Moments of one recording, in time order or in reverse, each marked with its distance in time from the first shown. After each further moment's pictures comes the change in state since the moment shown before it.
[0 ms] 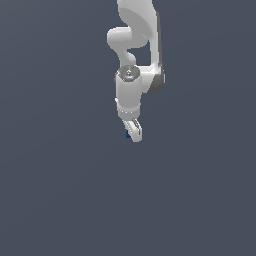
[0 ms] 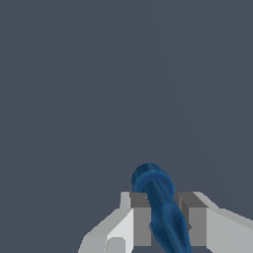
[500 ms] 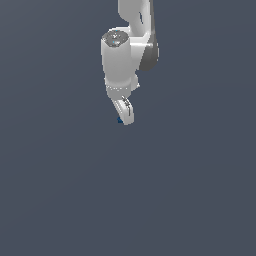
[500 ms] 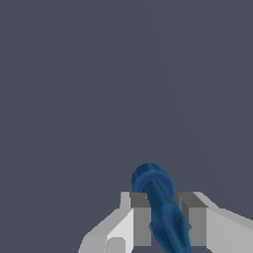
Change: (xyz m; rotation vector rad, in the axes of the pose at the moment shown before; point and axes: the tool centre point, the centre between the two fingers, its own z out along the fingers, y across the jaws) arm 0.024 0.035 -0.083 0.001 0.001 0.001
